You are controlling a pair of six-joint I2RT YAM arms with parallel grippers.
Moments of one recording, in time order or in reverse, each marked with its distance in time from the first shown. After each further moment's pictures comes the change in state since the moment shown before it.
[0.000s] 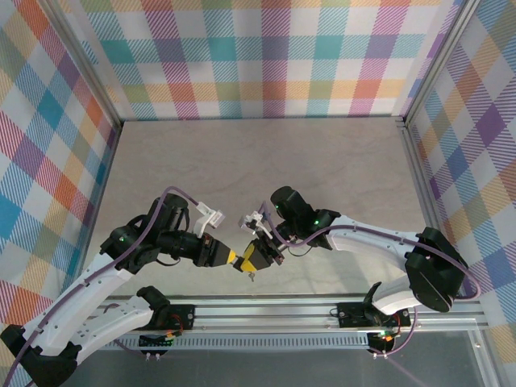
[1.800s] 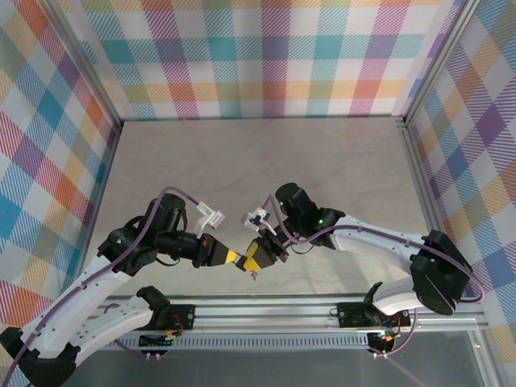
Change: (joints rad) left arm -0.008 -0.012 0.000 0.037 0.057 -0.002; right arm -0.019 -0.033 -0.006 0.060 -0.106 0.087
